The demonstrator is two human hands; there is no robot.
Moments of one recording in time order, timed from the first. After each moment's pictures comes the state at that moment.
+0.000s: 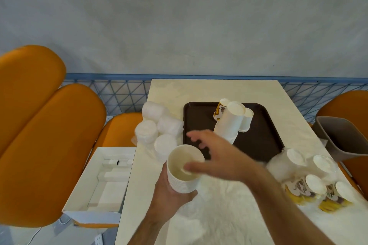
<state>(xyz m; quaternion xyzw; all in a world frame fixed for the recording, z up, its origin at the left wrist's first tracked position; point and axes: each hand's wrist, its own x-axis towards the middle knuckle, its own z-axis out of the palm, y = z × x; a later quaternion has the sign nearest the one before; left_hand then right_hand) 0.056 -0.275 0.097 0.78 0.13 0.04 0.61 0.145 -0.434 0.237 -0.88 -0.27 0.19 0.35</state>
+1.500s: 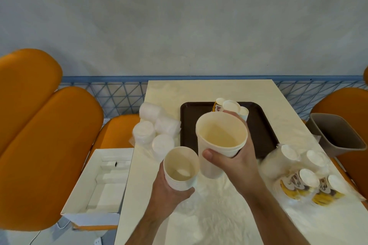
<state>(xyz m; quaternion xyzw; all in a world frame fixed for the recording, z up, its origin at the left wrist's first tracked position) 0.054 -0.276 0.094 0.78 0.13 0.06 0.62 0.107 -0.450 0.228 -0.71 -0.14 -0.07 0.69</state>
